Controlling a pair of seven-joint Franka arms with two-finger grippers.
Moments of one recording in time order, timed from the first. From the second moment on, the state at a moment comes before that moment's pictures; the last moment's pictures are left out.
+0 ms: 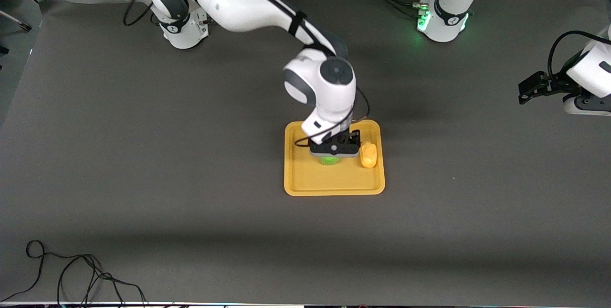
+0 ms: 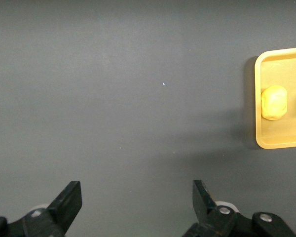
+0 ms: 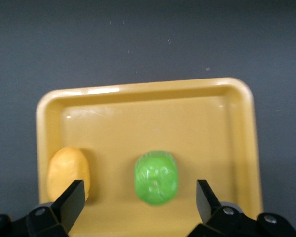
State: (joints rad) left arm 0.05 -0.07 -0.06 -1.77 0.02 1.68 0.07; right arm 0.88 0.89 -0.07 -0.91 -0.10 1.91 0.95
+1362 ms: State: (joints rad) left arm 0.05 -0.07 -0.06 -1.74 0.02 1.68 0.08; right arm -0.01 0.01 0.03 -1.52 -0.05 1.53 -0.03
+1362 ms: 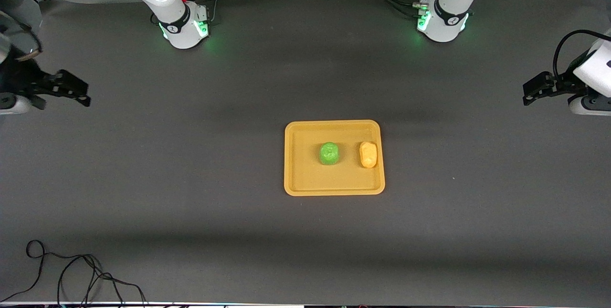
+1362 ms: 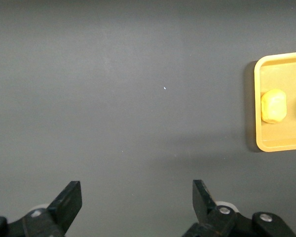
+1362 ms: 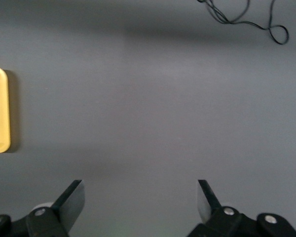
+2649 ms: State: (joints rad) left arm 0.06 -0.06 -0.06 -1.74 0.02 1.64 0.11; right arm -0.02 0.01 -0.04 -1.55 0.02 1.54 -0.06
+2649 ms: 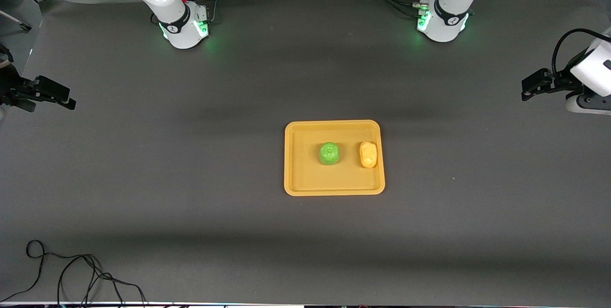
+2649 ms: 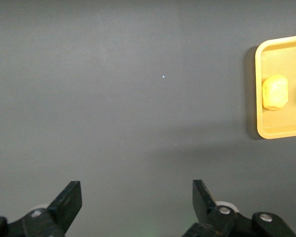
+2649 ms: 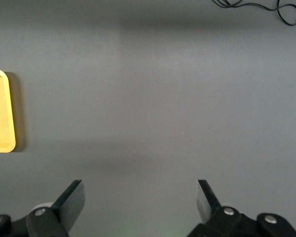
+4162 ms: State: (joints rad) left arm 0.07 -0.01 -0.05 -1.70 -0.01 1.64 0.10; right arm -0.02 0.01 -0.04 -1.55 0.02 1.55 -0.06
